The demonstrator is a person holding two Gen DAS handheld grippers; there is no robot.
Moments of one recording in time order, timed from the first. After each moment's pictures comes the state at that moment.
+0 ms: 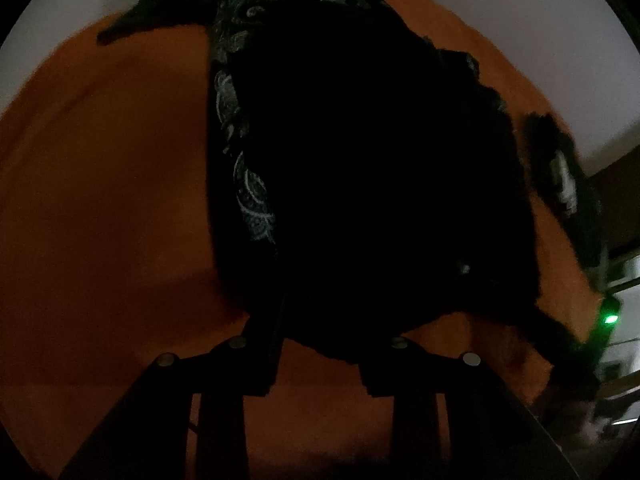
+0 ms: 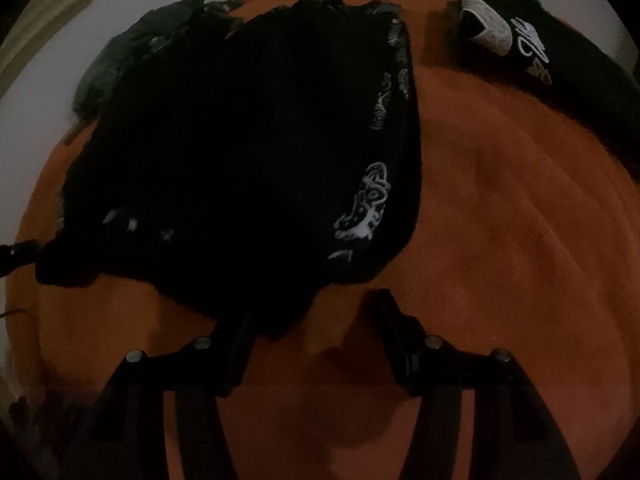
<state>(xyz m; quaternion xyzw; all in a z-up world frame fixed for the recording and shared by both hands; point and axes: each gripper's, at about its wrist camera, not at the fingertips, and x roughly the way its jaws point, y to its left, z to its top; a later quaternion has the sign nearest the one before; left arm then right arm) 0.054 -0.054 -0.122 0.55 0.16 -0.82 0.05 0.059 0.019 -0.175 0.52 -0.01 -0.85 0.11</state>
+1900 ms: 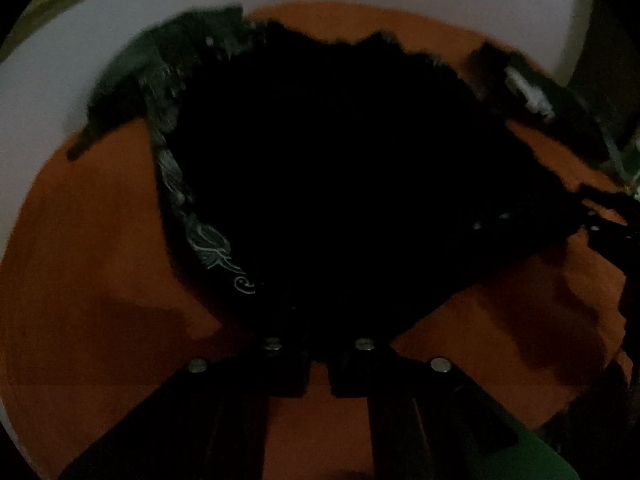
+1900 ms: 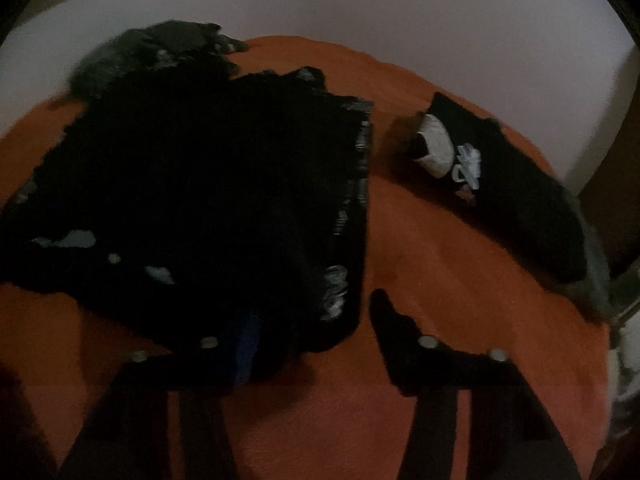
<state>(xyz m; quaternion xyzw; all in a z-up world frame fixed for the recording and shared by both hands) 0.093 0.006 -0.128 0.48 -0.01 -0.87 -0.02 0.100 0.024 -0.138 0.42 0.12 -0.89 0.10</state>
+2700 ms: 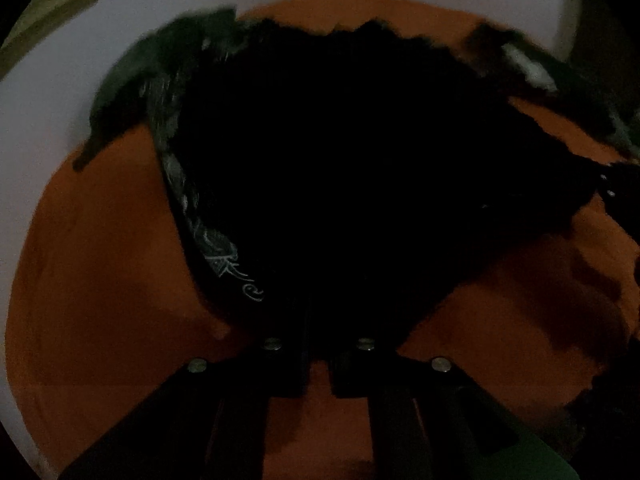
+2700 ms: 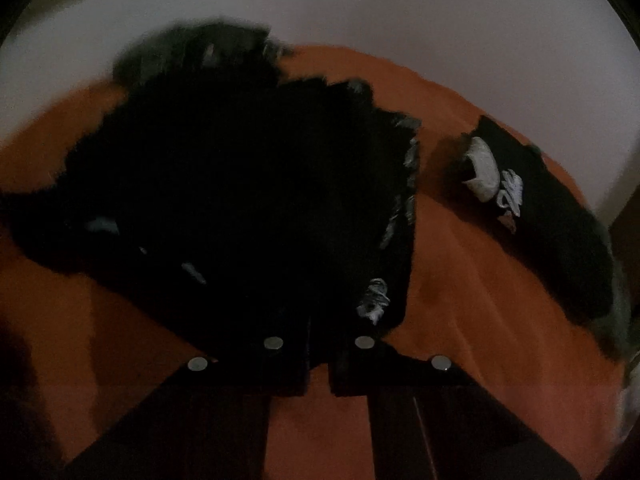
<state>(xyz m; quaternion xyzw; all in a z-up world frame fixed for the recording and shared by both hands) 0.096 0.026 -0.131 0.48 -0.06 -0.88 -0.02 0.118 0.023 -0.130 0.37 0.15 -0.91 0.15</state>
